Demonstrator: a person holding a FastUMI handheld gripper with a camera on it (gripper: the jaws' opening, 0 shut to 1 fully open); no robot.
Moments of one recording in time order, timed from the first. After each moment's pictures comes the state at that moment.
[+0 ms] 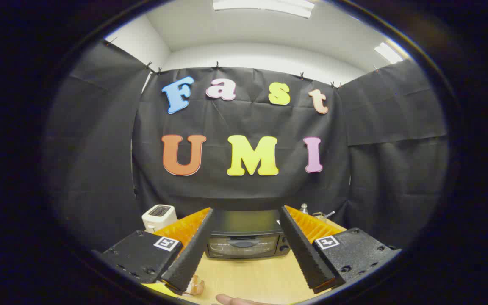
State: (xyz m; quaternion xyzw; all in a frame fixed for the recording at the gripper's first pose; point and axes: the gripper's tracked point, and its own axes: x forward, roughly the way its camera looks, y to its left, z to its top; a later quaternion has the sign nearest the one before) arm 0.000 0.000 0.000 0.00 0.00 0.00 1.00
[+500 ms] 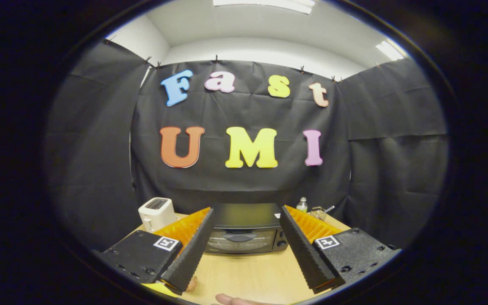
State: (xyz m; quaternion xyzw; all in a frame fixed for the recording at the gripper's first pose) arm 0.012 -0.018 -0.022 0.01 0.02 0.00 1.00
